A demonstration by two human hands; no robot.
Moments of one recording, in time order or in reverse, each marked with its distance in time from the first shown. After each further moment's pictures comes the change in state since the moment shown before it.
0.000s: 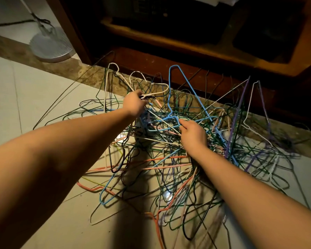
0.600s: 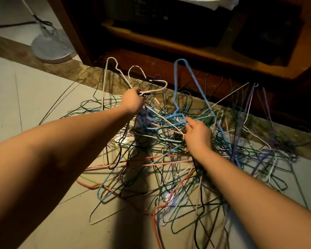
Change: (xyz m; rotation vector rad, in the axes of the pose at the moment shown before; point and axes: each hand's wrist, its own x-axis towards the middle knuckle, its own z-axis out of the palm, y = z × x) left_hand 0.005 0.005 -0.010 -0.007 0.031 0.004; right_hand -0.005 -0.002 -0.014 -0.003 0.065 -0.052
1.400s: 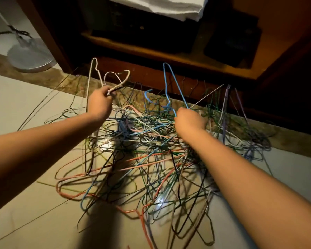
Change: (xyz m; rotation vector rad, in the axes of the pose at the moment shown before) left_hand -0.036 0.007 -0.041 -0.080 0.158 0.115; right_hand 0.011 -0.027 -0.049 -0.603 -0.049 0.098
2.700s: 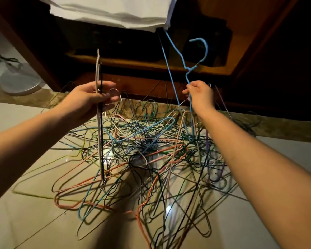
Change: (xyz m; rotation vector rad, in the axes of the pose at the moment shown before) left_hand -0.045 0.093 -0.059 -0.655 -0.525 -0.122; right_hand 0.032 0.069 -0.042 1.185 0.320 0.015
